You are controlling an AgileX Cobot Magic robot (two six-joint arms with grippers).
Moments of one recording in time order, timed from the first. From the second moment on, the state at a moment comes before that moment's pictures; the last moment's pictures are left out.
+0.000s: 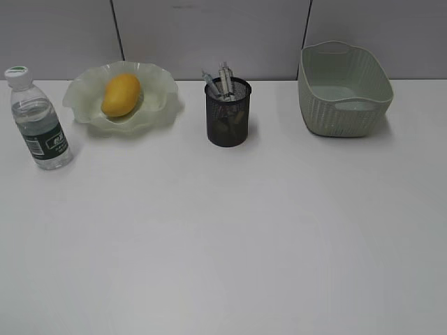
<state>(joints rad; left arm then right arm) -0.27 0.12 -0.53 -0.07 1.07 0.09 0.32 0.16 -0.51 0.01 1.05 0.00</state>
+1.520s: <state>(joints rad) -0.03 -0.01 -0.53 -0.07 1.07 0.09 0.10 -0.01 -0.50 0.01 1.04 0.00</state>
